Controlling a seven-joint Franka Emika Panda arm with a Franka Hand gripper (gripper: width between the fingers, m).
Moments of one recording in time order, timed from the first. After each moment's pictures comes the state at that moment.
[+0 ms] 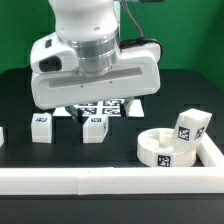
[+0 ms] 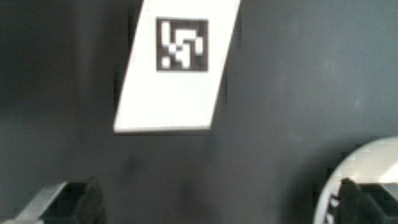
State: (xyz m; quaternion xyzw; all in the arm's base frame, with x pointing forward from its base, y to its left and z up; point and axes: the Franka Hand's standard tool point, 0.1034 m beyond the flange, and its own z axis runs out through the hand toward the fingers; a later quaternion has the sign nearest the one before) arm 0.533 -0.033 0.057 -0.98 0.00 0.21 0.05
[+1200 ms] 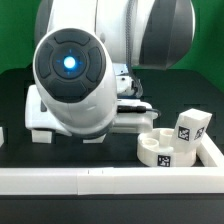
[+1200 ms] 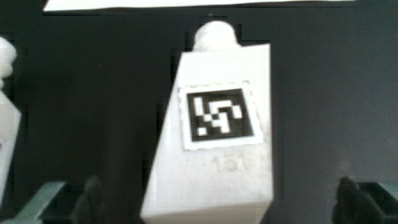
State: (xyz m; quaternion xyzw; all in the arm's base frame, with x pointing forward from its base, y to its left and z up) arm 0.517 -0.039 0.016 -0.89 0.04 0.45 0.02
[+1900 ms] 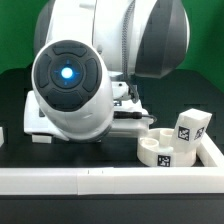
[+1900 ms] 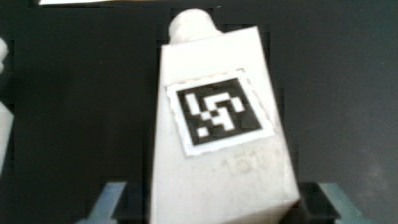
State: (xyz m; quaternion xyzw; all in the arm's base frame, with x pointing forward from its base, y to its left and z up) arm 0.511 -0.046 0.008 -0.89 0.05 0.45 0.02
